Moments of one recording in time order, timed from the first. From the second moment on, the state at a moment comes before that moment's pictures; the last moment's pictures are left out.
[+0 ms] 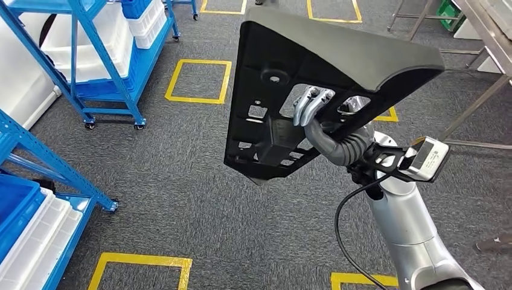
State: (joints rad) left arm -0.07 0.07 -0.52 -0.16 0.75 0.10 -0.20; right arm -0.59 -0.19 0.33 -1.70 -0.07 0.47 -0.53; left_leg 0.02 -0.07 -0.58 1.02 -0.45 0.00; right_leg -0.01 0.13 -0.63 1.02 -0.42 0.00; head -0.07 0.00
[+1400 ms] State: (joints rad) left arm -0.07 0.05 -0.53 -0.16 0.78 0.12 -0.21; right arm -0.50 -0.21 0.37 -1.73 -0.34 0.61 -0.60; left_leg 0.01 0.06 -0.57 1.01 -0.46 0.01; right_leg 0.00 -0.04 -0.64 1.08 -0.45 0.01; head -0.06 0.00
